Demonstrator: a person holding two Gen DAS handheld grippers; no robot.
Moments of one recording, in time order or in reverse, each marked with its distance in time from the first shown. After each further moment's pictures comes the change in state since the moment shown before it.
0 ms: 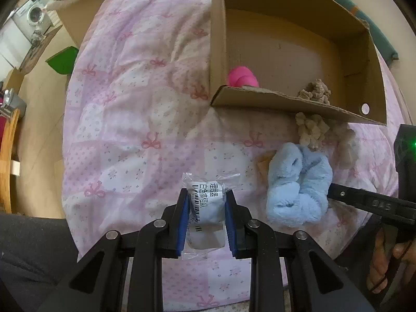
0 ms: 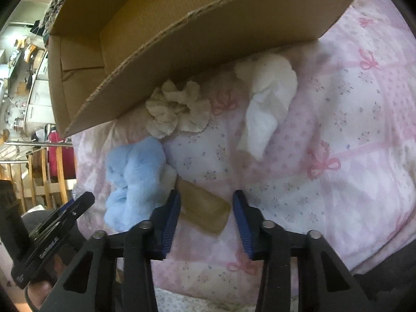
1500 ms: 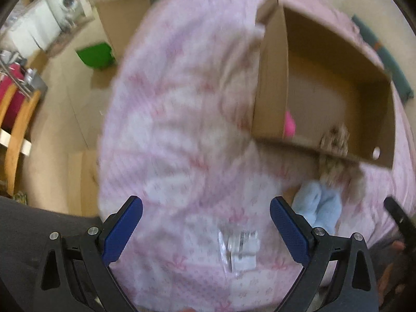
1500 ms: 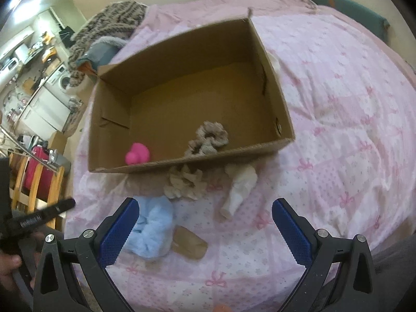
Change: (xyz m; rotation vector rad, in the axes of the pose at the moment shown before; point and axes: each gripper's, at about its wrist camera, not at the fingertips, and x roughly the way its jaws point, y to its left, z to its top) left arm -0.015 0.044 0.013 -0.159 -0.047 0.040; right arm -0.096 0.034 -0.024 -0.172 -0.451 -0.165
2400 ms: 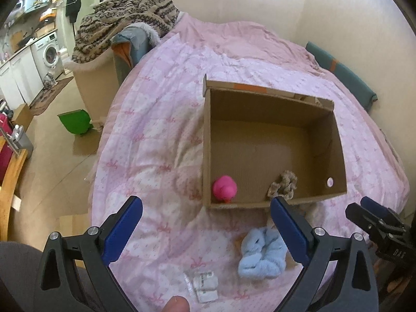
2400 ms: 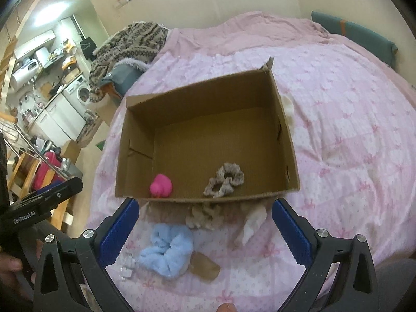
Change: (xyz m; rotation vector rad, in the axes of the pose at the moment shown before) left arm -0.089 -0.048 0.012 0.152 -0.373 -0.088; right arm -0.038 0.017 0.020 -0.082 -0.150 0.067
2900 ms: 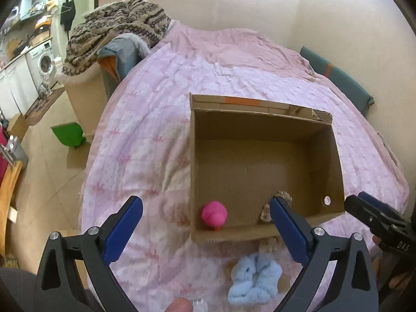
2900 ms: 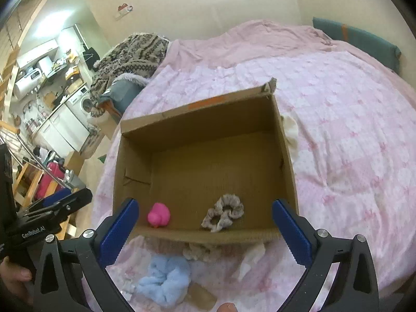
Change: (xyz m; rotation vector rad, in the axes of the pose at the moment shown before) left arm 0.018 -0.015 0.033 0.011 -0.048 -0.033; right arm 0.011 -0.012 0.035 0.016 -0.058 0.032
